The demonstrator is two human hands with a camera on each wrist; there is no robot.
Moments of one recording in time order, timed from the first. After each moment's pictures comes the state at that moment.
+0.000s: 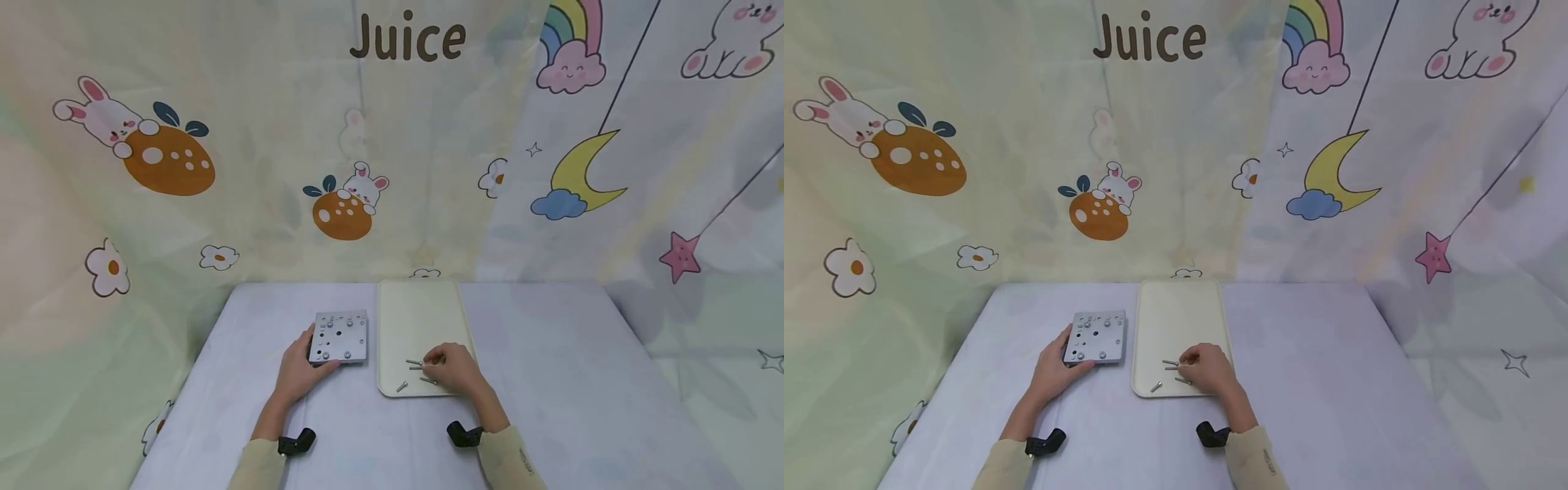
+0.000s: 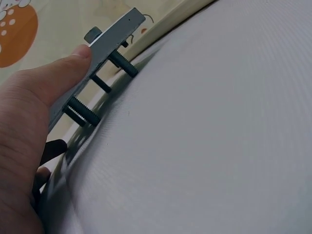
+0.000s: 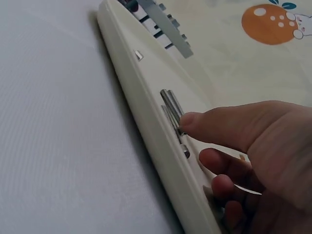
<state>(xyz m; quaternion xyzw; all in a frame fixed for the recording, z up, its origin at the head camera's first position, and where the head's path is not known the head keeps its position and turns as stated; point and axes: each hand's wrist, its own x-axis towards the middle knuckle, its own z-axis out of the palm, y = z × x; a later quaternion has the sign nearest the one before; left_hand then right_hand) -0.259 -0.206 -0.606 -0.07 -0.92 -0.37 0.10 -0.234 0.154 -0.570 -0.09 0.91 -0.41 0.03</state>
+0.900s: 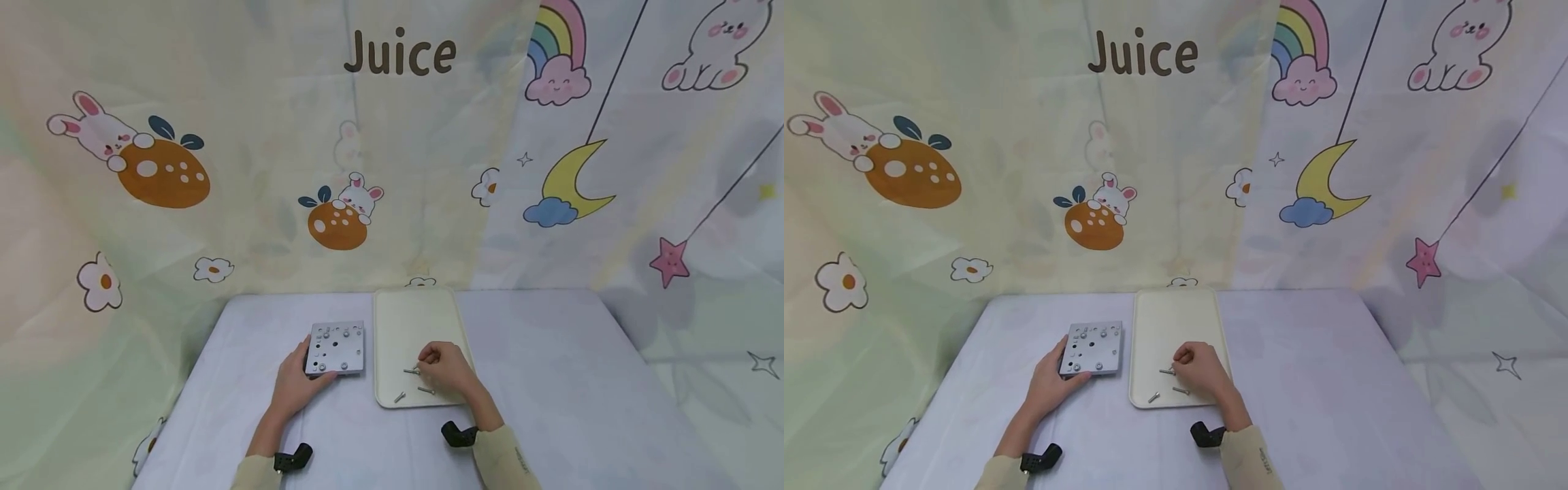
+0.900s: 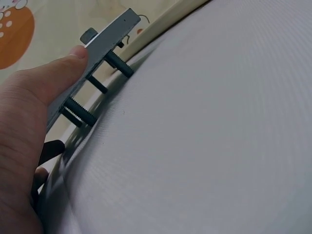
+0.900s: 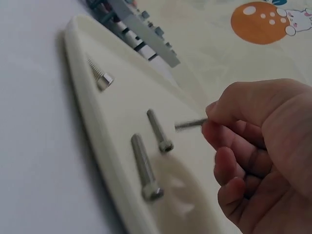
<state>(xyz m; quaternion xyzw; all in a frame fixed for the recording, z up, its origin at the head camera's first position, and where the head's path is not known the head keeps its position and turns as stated) -0.257 -0.204 -0.607 -0.07 -0.92 -0.37 0.10 -0.250 0.147 -0.564 -0.12 0.86 -0.49 0.01</state>
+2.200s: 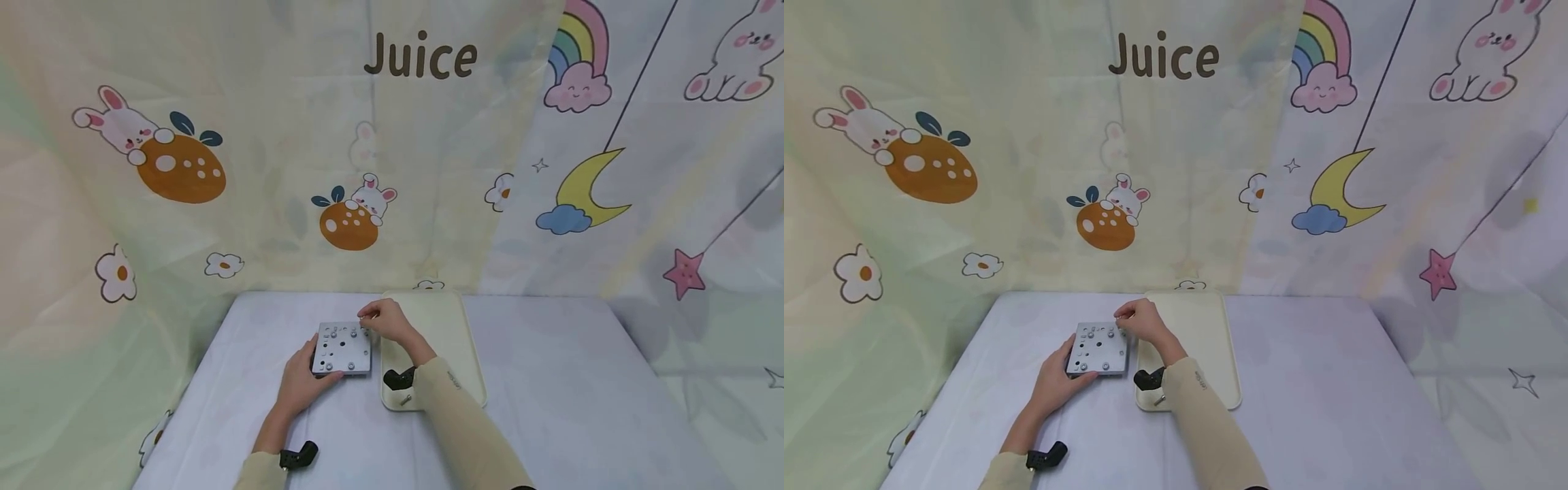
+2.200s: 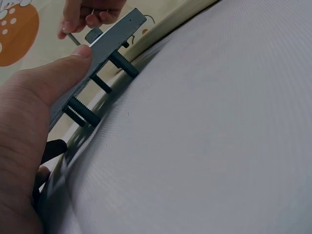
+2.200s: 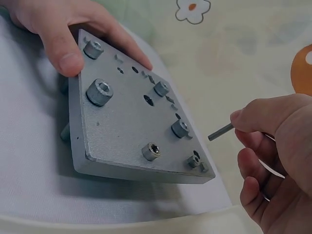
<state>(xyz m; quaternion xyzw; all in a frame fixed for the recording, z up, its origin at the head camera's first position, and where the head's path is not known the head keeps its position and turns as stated) -0.258 -0.208 -0.604 -0.07 -0.92 -0.37 0.10 -0.343 0.023 -0.514 -0.17 0.86 -0.48 0.05</state>
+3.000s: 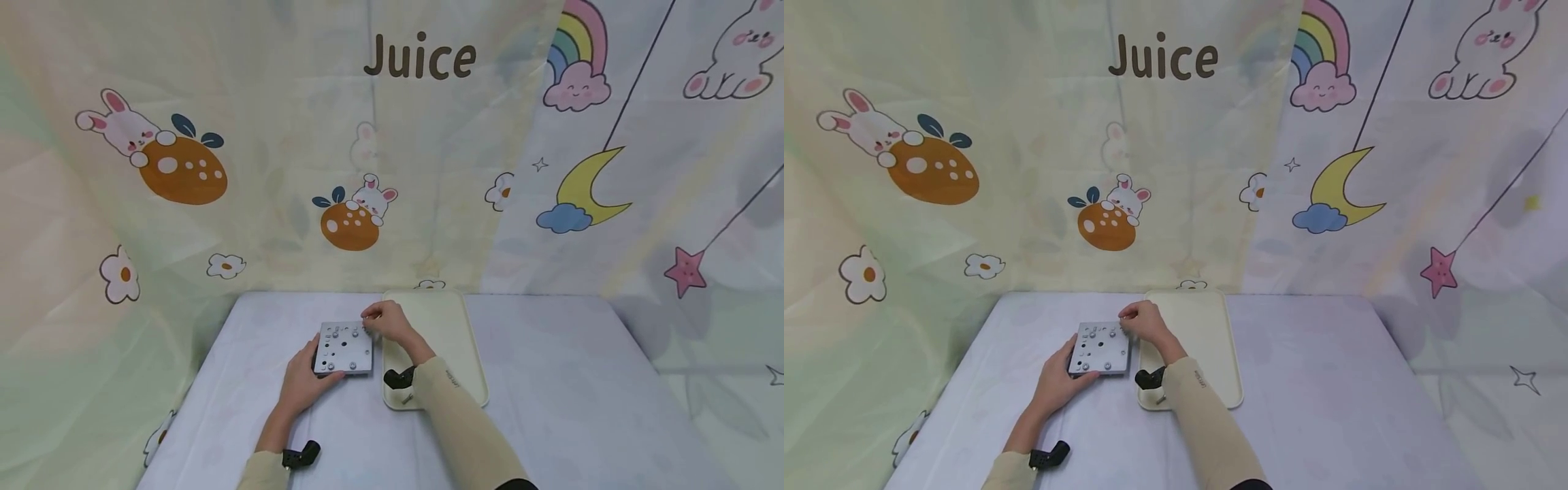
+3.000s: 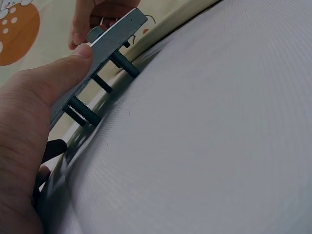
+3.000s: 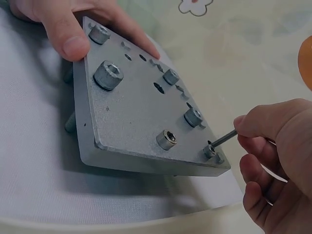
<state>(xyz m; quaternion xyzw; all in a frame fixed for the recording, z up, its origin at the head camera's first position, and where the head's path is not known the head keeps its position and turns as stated) -0.258 -0.207 -0.605 -0.06 -0.92 -0.36 0.09 -0.348 0.023 -0.530 -0.15 0.86 -0.48 0.04</state>
